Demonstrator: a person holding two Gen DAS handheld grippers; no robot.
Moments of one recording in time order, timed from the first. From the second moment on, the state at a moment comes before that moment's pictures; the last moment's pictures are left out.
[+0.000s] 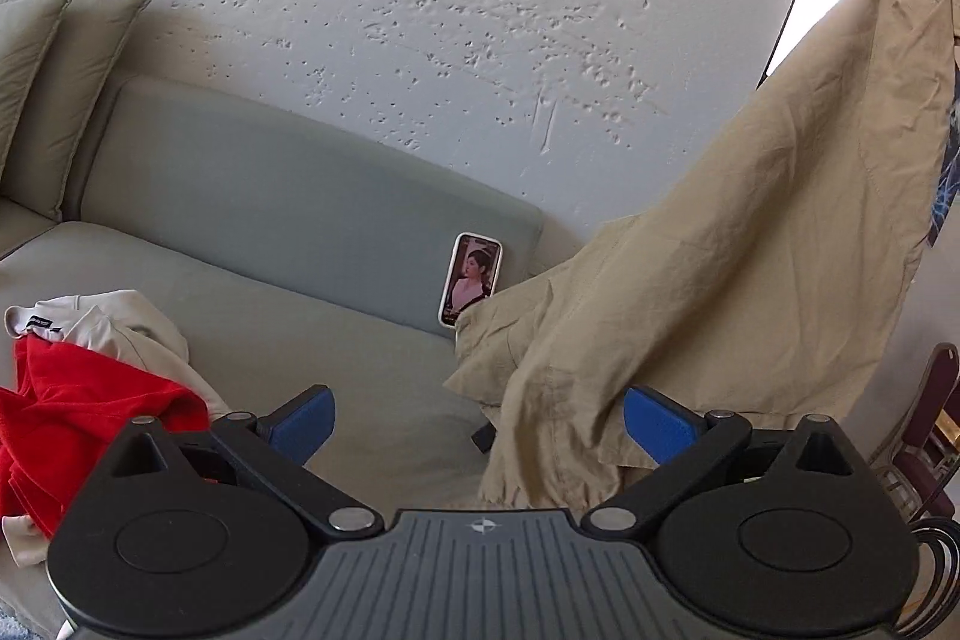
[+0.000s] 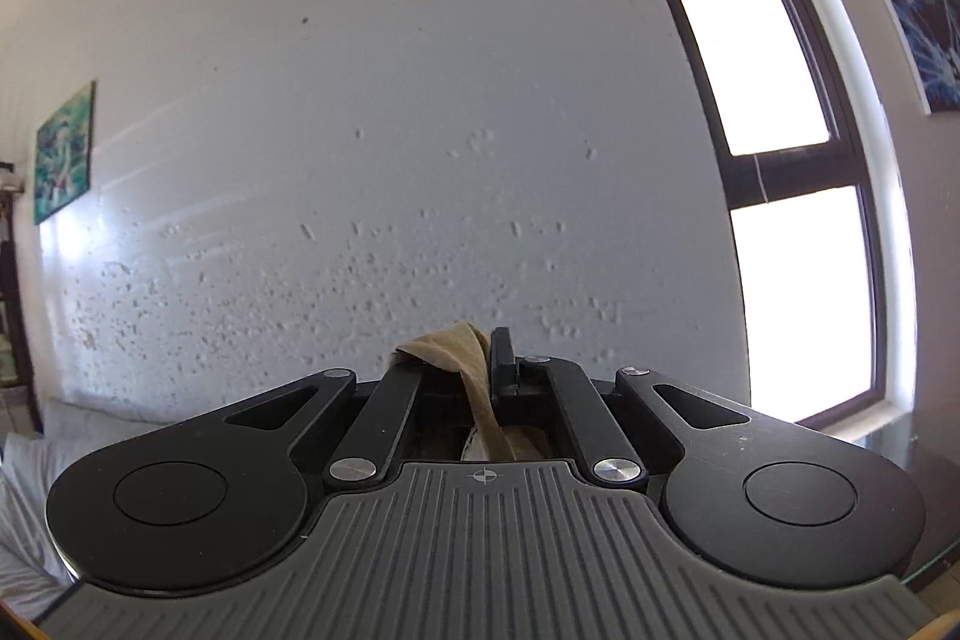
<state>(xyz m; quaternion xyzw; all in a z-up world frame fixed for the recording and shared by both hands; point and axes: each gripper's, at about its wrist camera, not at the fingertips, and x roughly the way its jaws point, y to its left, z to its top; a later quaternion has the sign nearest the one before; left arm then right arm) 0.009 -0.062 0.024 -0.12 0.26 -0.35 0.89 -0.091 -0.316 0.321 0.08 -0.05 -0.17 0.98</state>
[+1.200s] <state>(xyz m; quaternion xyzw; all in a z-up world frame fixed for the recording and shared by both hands) 0.033 0.016 -0.047 -0.09 0.40 -0.19 0.89 -0.022 -0.277 0.037 0.25 0.33 0.05 0.91</state>
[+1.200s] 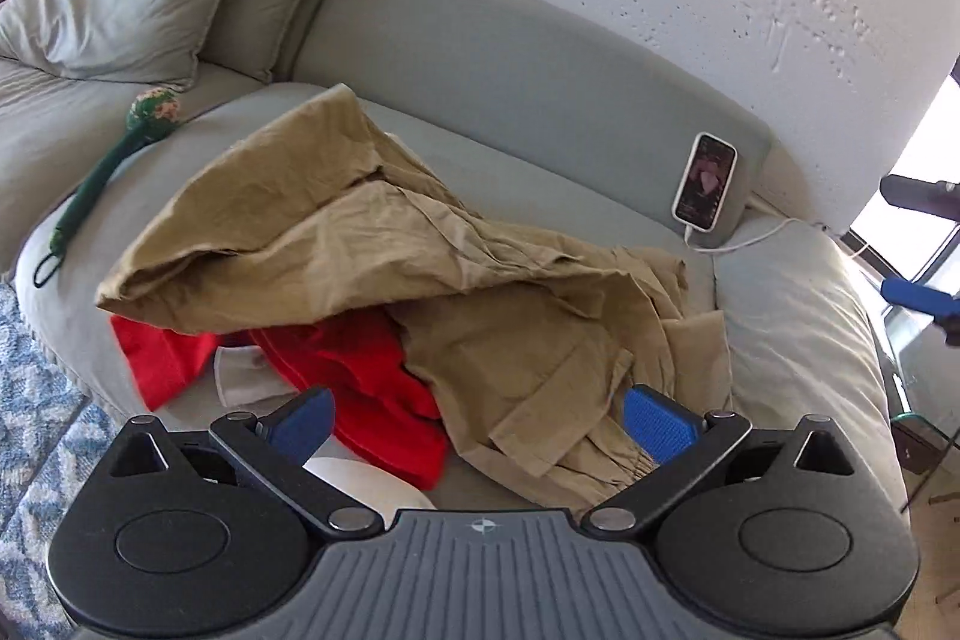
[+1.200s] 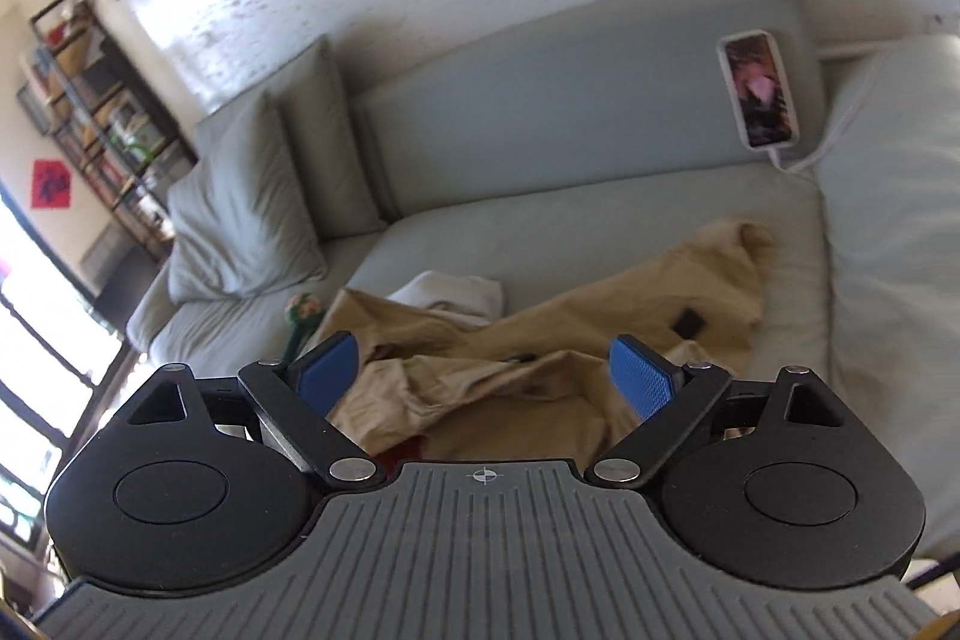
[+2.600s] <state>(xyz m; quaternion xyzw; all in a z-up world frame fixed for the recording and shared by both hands) 0.039 -0.034 -0.062 -0.12 0.45 -0.18 0.87 0.007 -0.309 -0.187 0.29 0.41 0.04 0.86</state>
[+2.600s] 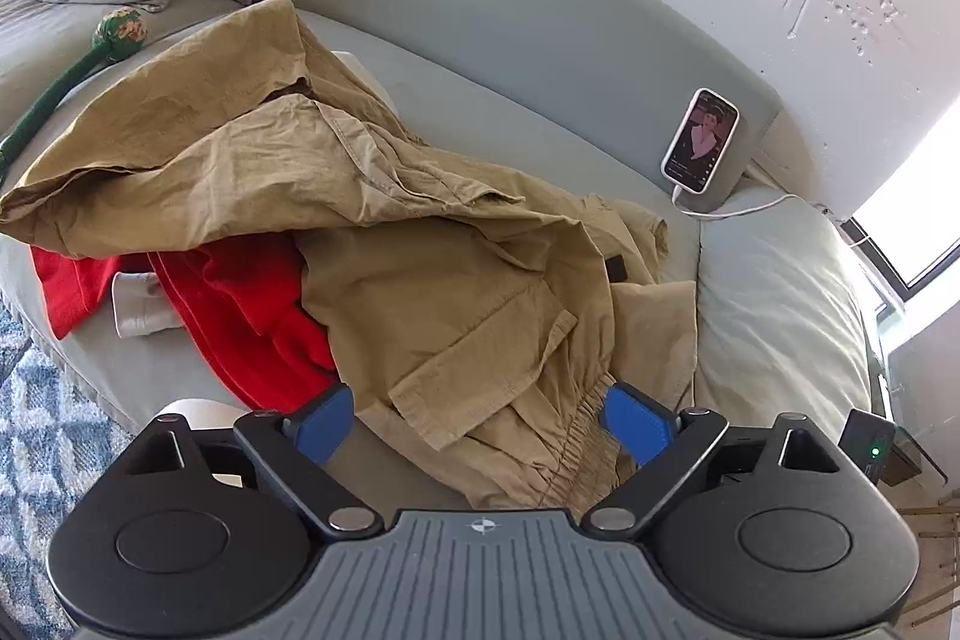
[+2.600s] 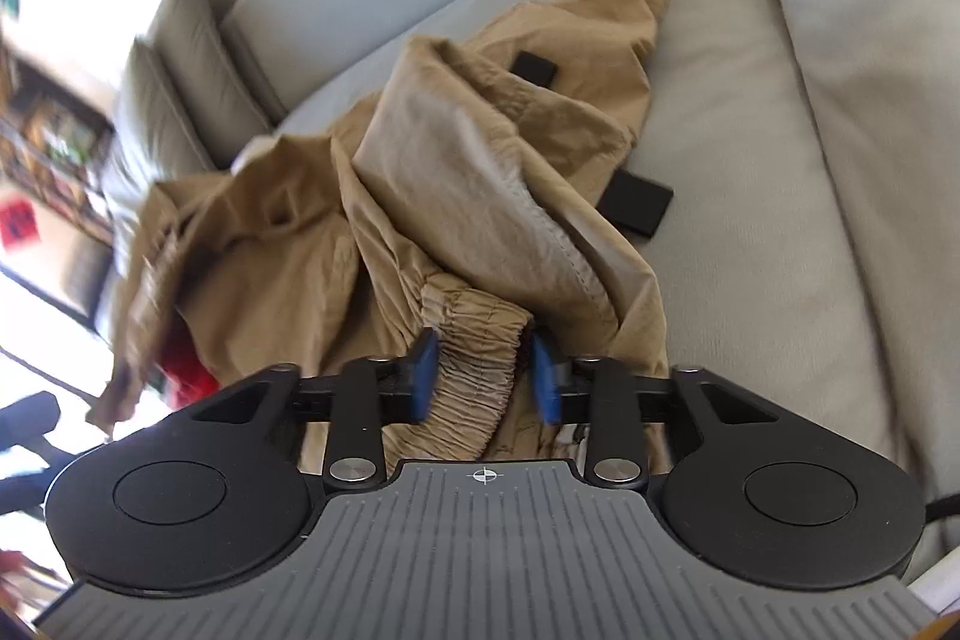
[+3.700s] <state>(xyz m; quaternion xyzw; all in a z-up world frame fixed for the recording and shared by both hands) 0.034 -0.044 -0.048 -0.08 0.45 -0.23 0.86 -0.091 -0.256 -0.086 0.13 0.30 0.13 0.93</state>
